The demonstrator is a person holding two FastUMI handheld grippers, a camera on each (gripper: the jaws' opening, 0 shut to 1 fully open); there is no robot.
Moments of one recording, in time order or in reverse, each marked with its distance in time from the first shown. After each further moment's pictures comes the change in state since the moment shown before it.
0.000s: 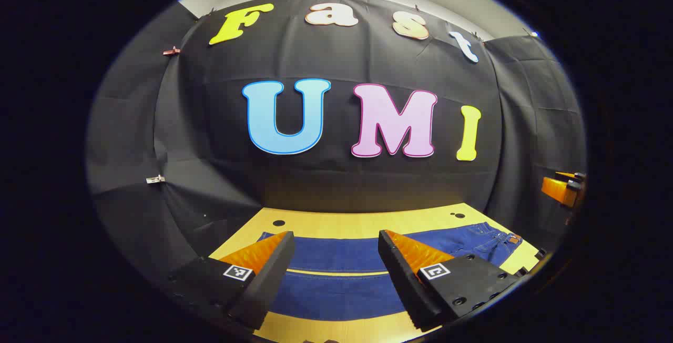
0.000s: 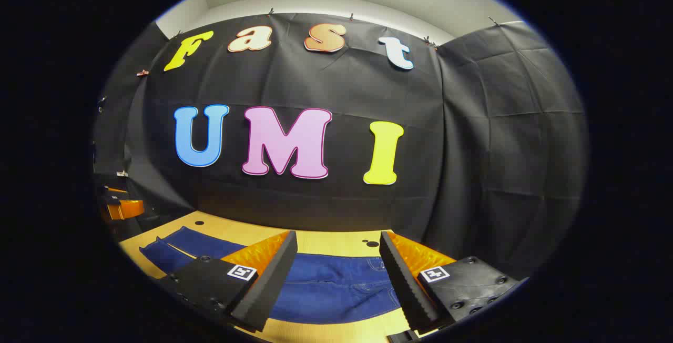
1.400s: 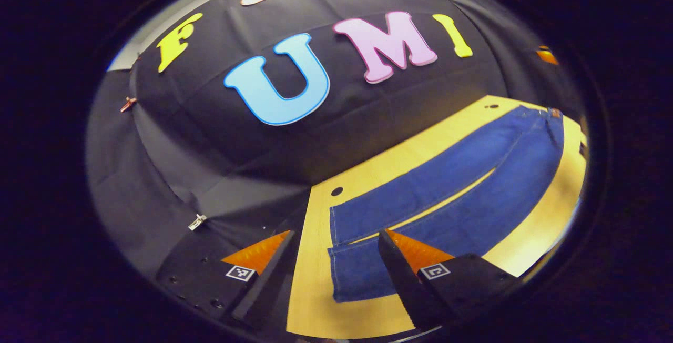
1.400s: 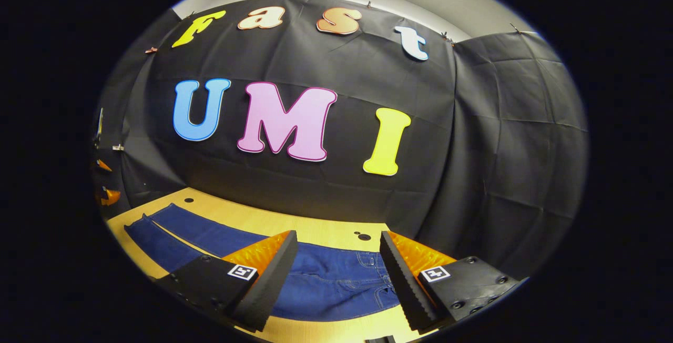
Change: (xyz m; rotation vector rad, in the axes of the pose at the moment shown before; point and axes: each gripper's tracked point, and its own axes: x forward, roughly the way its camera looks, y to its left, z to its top) left arm 0.025 0.168 -0.097 0.637 0.317 0.035; right arm 0.035 -0.014 -0.027 -0.117 0.081 0.021
